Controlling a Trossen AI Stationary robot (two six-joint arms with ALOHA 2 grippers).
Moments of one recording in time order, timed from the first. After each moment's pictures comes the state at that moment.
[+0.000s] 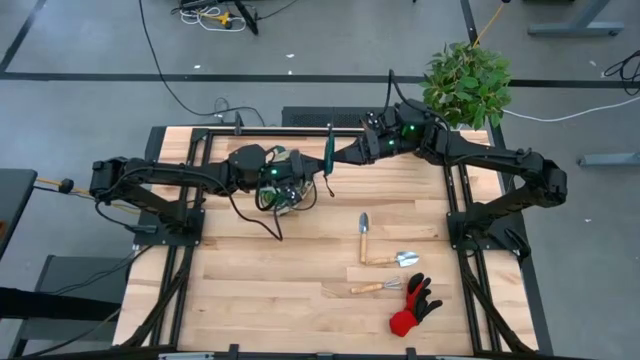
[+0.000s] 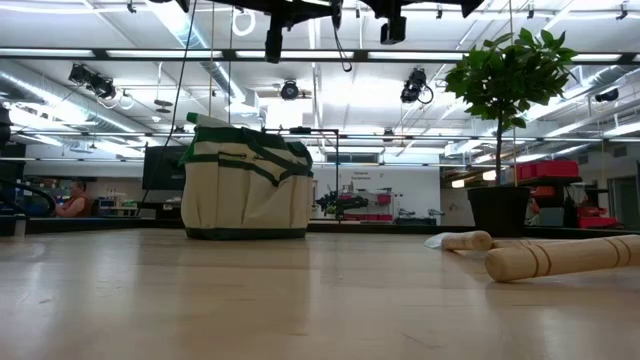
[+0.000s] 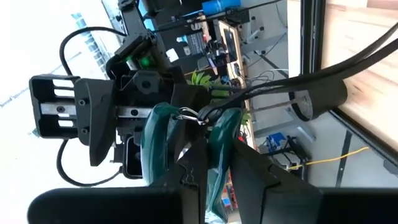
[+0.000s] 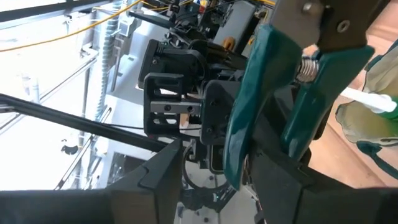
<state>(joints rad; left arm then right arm) 0.11 1.36 0.98 0.40 -0.17 1.83 -0.33 1.37 1.22 0.09 -0.59 1.15</state>
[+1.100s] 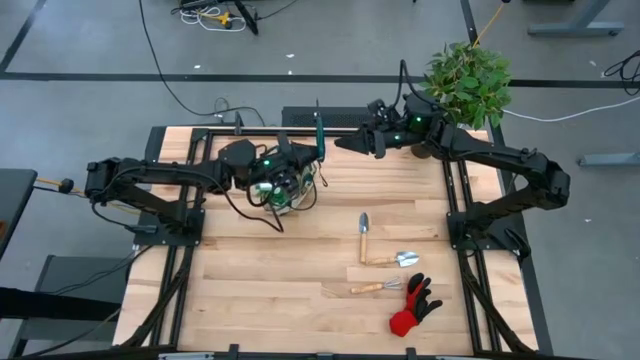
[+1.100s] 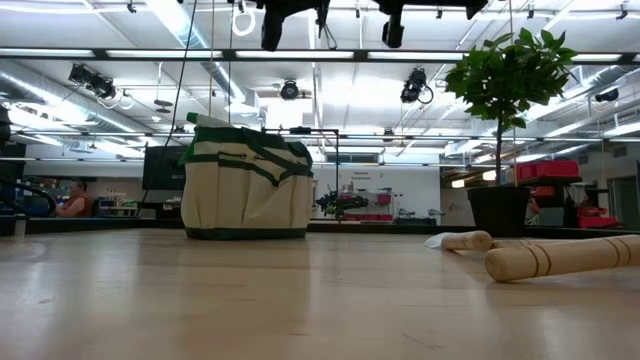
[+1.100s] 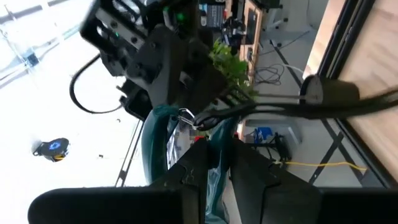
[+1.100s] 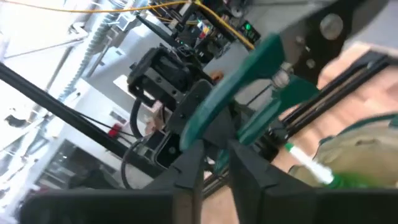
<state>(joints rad) 0.11 1.31 0.98 0.44 -0.26 1.58 -0.41 1.34 1.22 0.09 -0.56 0.80</state>
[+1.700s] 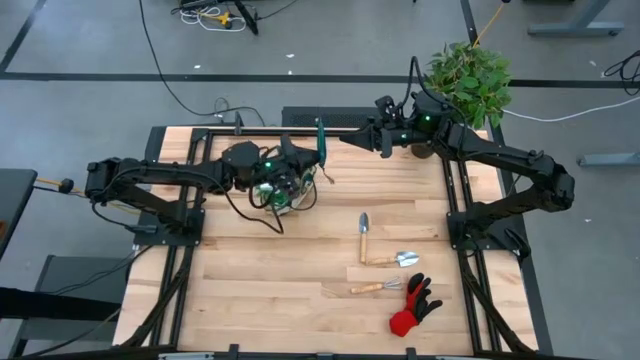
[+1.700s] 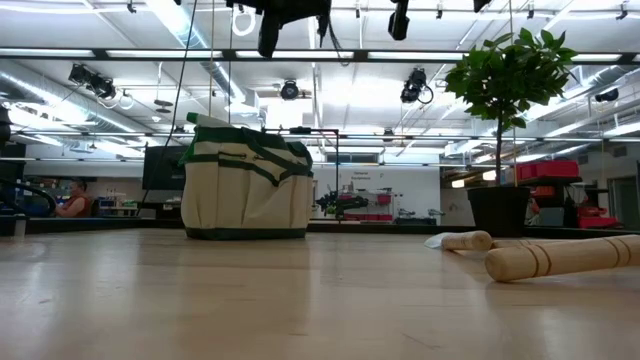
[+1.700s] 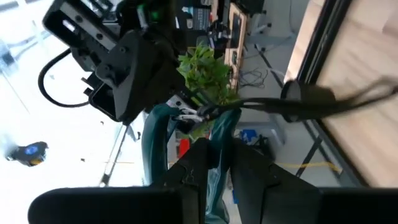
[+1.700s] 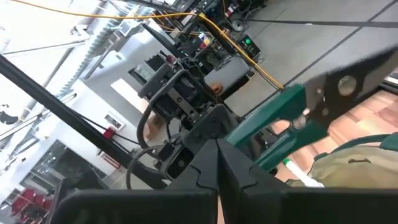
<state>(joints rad) 0.11 1.31 0.98 0.37 -0.26 1.53 -0.41 1.30 1.22 0.09 -0.53 0.75</state>
